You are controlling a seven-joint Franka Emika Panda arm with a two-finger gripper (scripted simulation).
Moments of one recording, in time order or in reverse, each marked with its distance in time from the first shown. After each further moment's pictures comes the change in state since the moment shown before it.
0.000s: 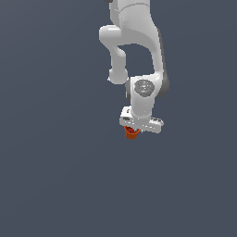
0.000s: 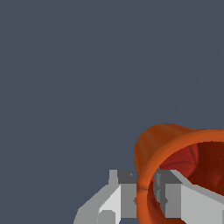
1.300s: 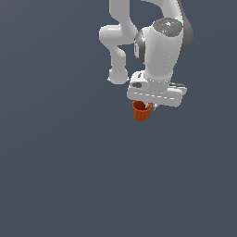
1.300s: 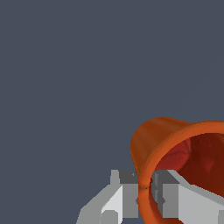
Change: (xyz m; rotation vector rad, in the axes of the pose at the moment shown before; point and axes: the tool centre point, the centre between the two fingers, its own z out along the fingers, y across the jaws) arm -0.032 -0.034 -0.161 -0.002 0.000 0.000
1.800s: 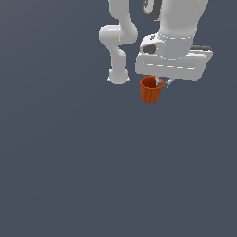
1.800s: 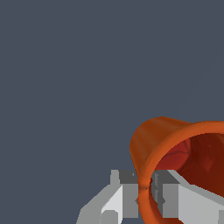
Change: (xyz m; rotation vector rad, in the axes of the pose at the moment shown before) arm -0.019 -0.024 -0.107 0.000 0.001 0.000
